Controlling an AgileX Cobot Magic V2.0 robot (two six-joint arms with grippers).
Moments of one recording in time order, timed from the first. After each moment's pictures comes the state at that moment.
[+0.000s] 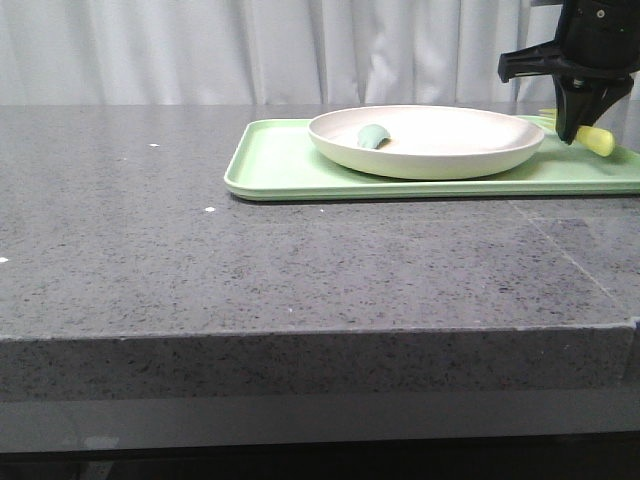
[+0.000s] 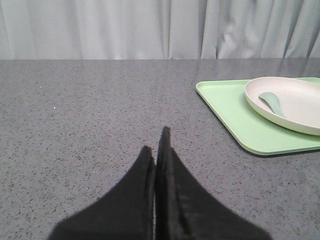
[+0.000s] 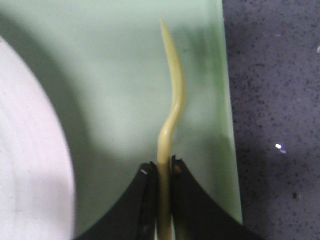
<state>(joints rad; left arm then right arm) -0.24 0.28 -0.41 0.05 0.35 -0.10 0.08 1.99 -1.76 -0.15 0.91 0.24</state>
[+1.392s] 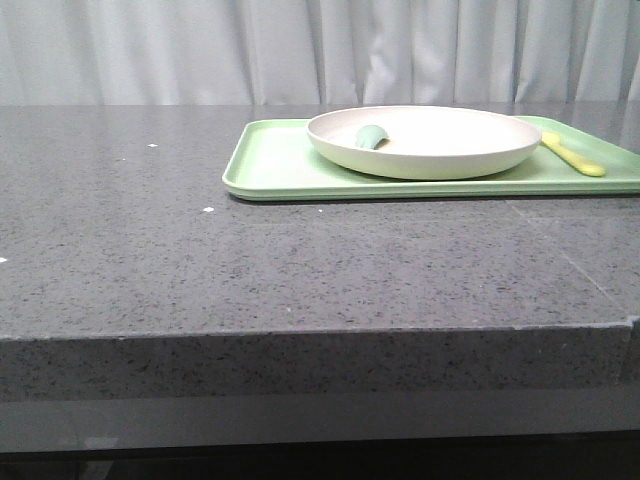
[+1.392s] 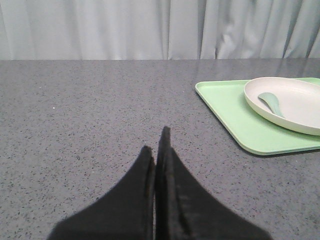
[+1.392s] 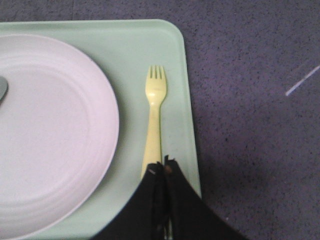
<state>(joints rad) -0.24 0.28 -0.41 0.05 0.35 -0.10 0.10 1.52 -1.50 -0.15 0.88 0.23</state>
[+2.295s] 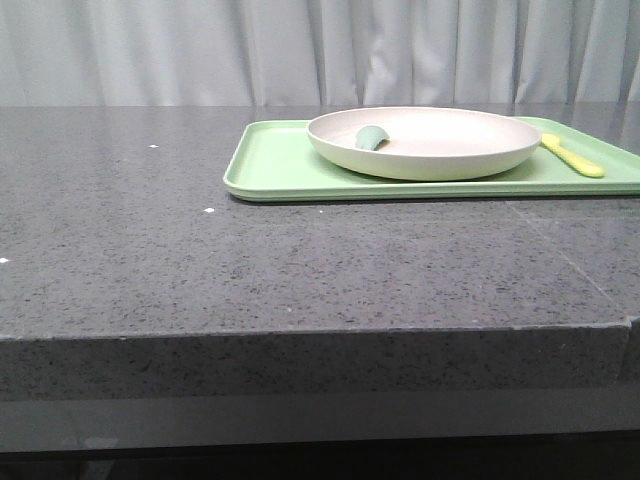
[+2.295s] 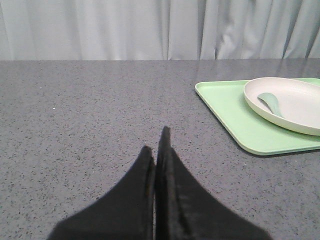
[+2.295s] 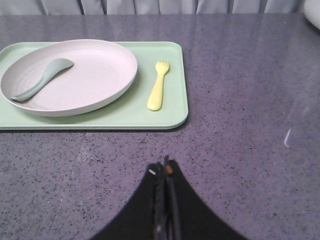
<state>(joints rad) -0.24 0.28 -0.41 0.05 0.35 -0.10 0.11 0.32 -0.45 -0.15 0.50 0.23</state>
